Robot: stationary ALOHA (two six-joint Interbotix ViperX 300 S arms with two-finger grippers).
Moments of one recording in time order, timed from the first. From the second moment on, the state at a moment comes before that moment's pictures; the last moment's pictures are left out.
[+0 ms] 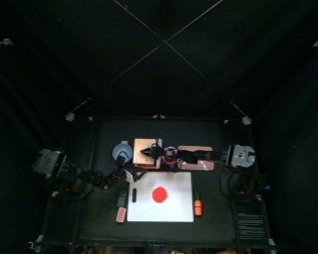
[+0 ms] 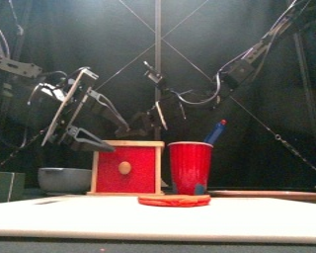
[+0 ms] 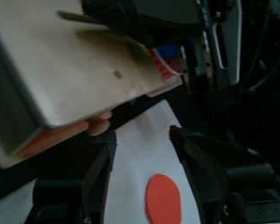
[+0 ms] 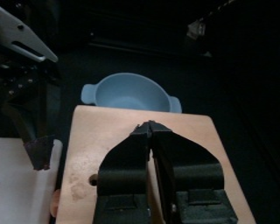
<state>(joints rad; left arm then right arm) -0.17 0.01 1.03 -0.94 -0.86 -0.42 -0.35 0.31 0.41 -0.36 -0.50 -0.01</state>
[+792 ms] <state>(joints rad) -0.08 0.18 0.92 -0.94 -0.82 -0.55 -0.33 0.35 0.37 -0.37 -0.42 -0.01</state>
